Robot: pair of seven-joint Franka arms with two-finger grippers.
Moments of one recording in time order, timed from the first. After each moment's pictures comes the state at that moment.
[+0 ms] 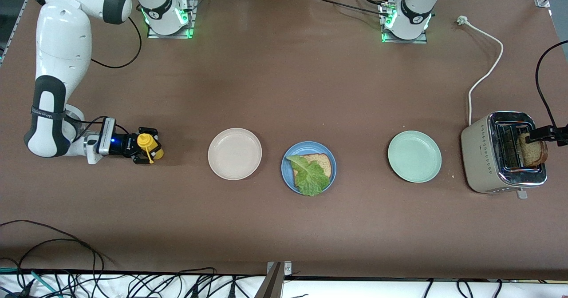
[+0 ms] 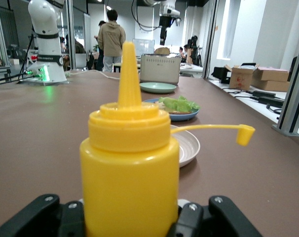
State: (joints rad) left arm 0.32 0.41 0.09 -1.59 -0.01 1.93 0.48; right arm 0.21 0.93 -0.58 -1.69 1.54 1.28 -2.67
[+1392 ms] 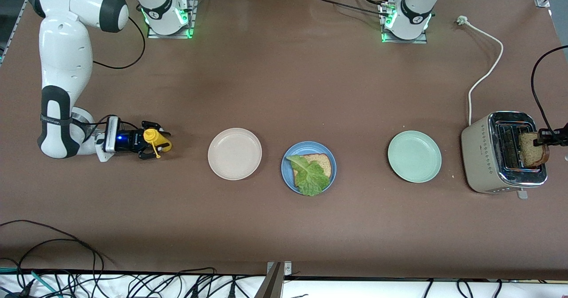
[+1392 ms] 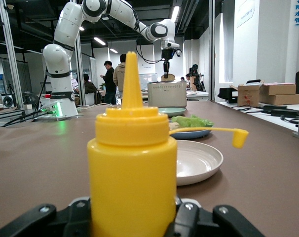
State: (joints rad) left arm 0.32 0.43 0.12 -1.60 -0.01 1.96 0.55; right arm 0.13 1.00 -0.50 -1.68 1.54 1.16 -2.64
